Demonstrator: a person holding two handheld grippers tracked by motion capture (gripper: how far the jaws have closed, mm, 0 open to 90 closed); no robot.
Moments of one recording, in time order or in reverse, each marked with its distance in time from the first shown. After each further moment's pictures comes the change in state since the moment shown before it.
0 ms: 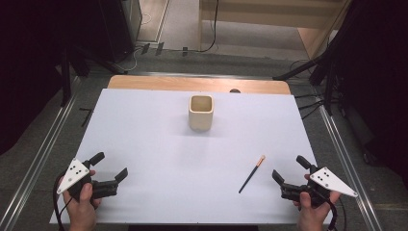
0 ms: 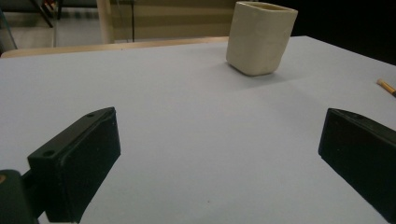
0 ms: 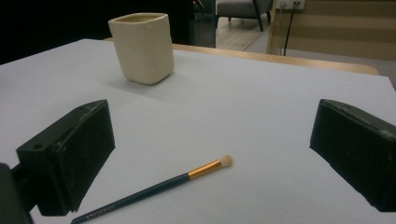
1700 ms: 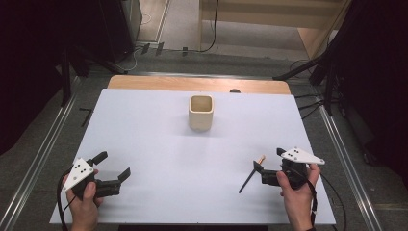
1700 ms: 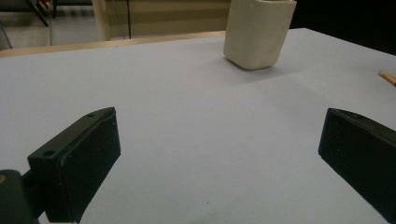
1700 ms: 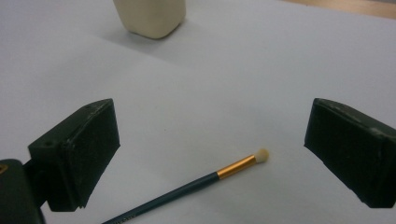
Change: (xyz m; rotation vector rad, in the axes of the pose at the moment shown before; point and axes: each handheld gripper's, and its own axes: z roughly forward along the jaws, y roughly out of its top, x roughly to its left) left arm -0.002 -0.001 0.008 0.016 -0.011 0.021; right arm 0.025 0.035 0.053 0.311 0.004 -0.006
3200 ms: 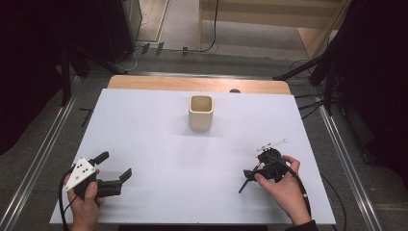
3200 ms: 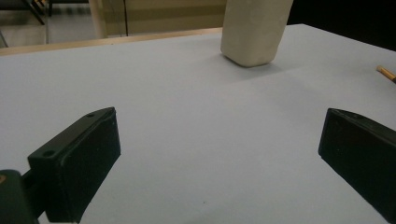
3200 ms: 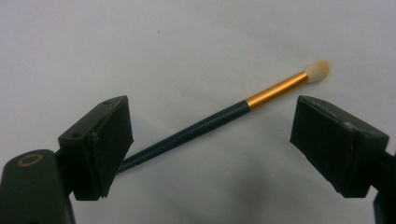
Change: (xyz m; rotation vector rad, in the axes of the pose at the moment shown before) left arm -0.002 0.000 0.002 0.014 -0.009 0.012; right arm 0.013 0.011 0.054 0.567 -0.026 0.049
